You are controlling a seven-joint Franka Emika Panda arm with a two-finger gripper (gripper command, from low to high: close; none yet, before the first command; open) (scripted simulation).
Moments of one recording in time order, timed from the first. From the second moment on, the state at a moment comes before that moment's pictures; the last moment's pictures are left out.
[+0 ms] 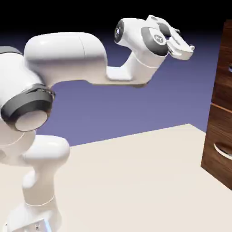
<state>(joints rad) 1.20 -0.70 -1.07 -1.99 -1.63 2.99 -1.01</state>
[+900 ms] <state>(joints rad) 1.95 -0.80 -1.75 -1.45 -2.60 2.97 -2.10</state>
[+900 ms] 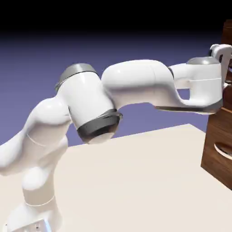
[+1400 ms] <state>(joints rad) 2.11 -0.78 -1.91 -1.30 -2.61 3.02 -2.04</state>
